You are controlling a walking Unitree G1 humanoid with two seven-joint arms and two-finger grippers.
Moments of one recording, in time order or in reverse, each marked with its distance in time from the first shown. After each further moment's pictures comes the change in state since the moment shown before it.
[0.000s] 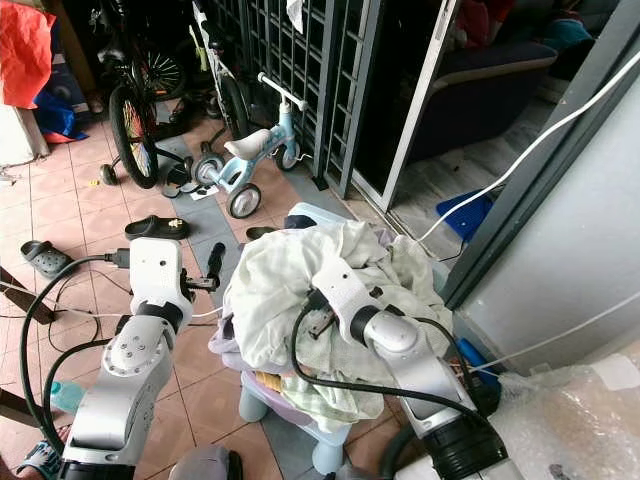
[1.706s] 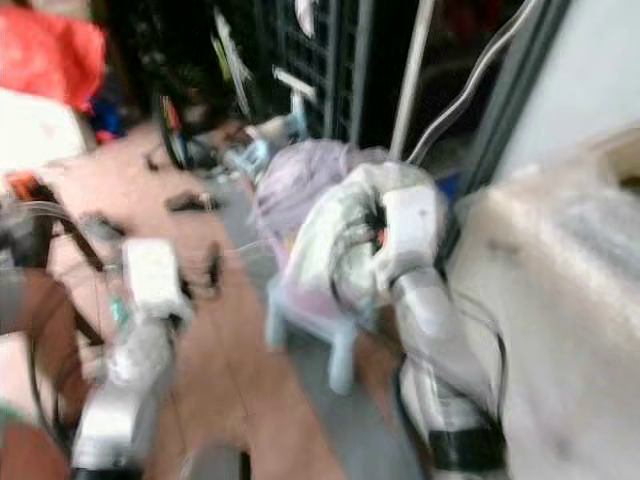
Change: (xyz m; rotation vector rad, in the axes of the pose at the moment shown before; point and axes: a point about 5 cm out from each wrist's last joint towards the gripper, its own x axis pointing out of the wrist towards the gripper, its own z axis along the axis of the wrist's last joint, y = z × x) left arm 0.007 -0.003 -0.004 -0.063 0.012 0.003; right arm -0.027 -0.055 0.045 0.148 -0.335 -0.458
